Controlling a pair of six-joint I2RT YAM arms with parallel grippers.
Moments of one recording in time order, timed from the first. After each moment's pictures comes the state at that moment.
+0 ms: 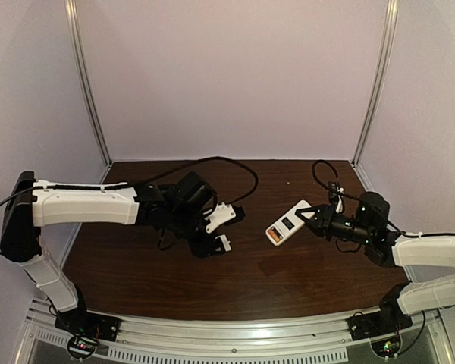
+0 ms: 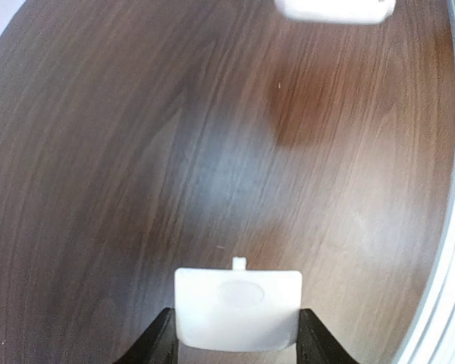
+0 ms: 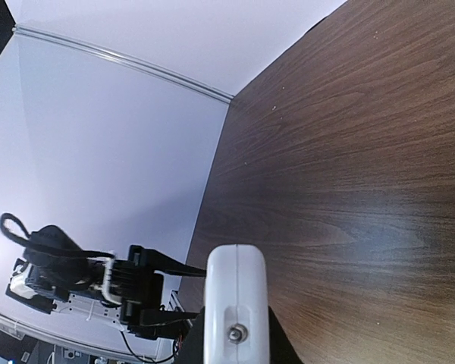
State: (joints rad) left arm -1.01 1.67 1.17 -0.51 0.07 0.20; right arm 0.49 1.11 0.34 0.60 -0.49 1.05
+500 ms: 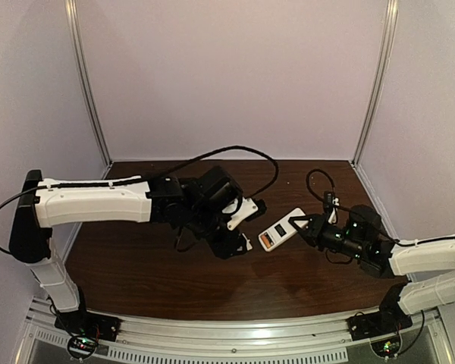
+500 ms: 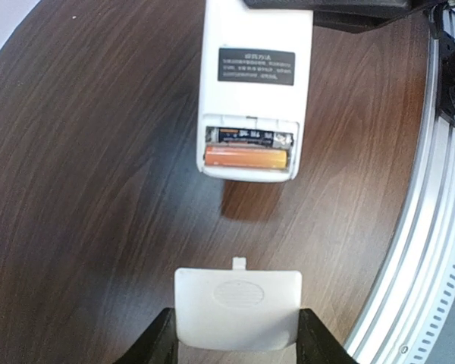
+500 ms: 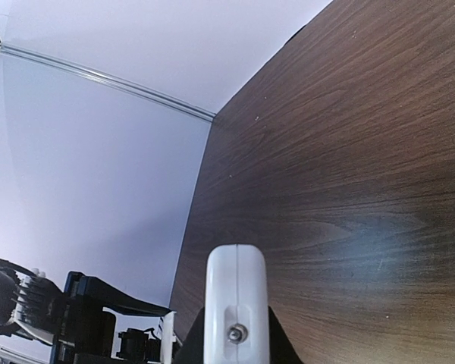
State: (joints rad) left arm -1.14 1.73 1.44 -0.66 -0.01 -0.04; right arm 0.70 1.11 0.30 0.62 -0.15 1.11
